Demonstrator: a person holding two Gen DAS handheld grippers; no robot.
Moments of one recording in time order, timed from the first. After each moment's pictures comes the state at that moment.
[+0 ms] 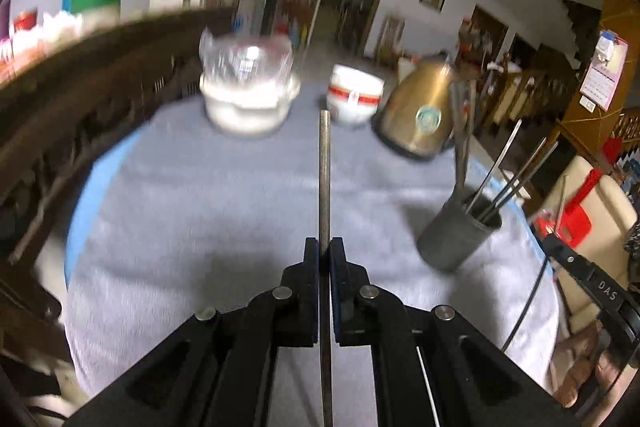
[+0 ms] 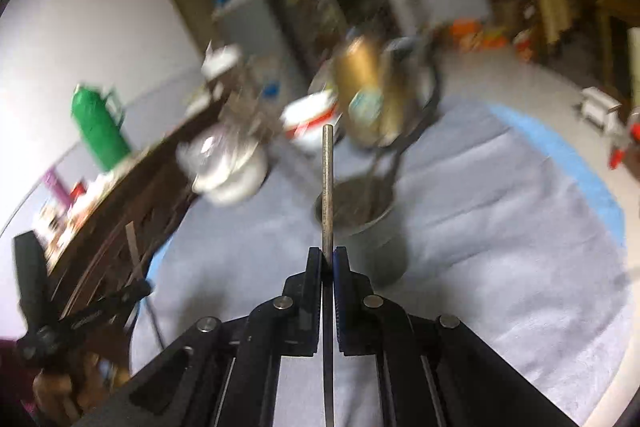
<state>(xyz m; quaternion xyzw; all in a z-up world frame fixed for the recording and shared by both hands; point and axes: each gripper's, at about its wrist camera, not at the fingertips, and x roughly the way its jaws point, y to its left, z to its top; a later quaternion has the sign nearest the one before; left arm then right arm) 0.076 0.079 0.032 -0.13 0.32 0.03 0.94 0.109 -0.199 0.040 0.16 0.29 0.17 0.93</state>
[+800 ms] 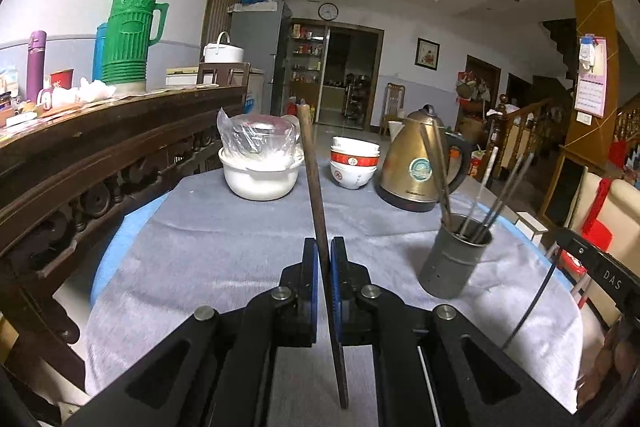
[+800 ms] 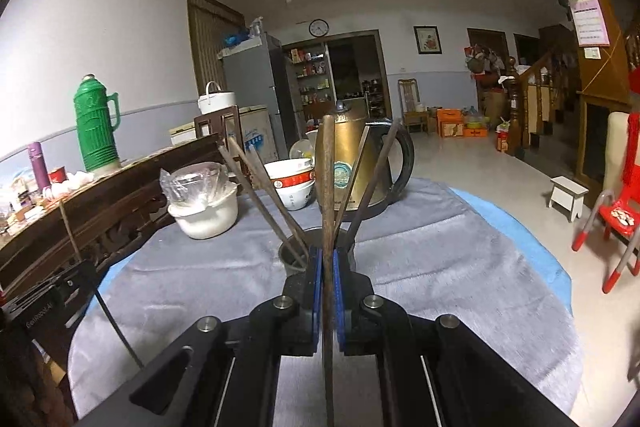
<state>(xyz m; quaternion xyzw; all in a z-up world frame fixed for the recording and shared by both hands) 0.010 0.052 0.041 -0.08 0.20 0.07 0.97 0.059 -0.201 0.039 0.08 0.19 0.14 0.97</state>
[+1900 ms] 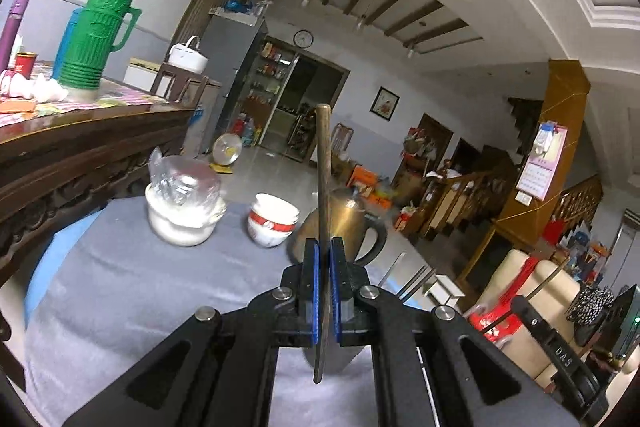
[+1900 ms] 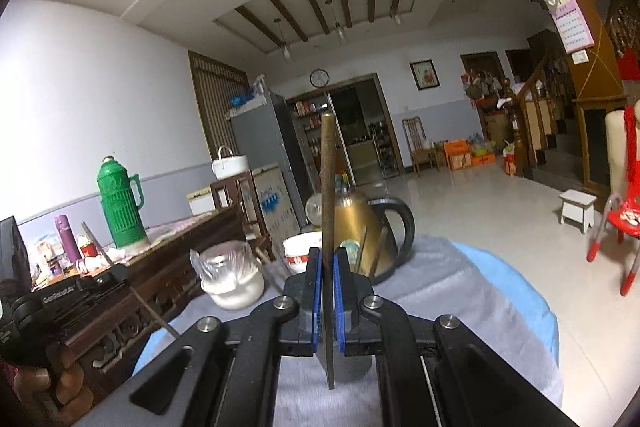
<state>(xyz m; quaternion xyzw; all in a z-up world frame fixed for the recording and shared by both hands) 0.038 0.044 0.135 -0.20 0.13 -0.04 0.97 0.041 -0.241 0.125 0.14 0.10 0.16 0.97</state>
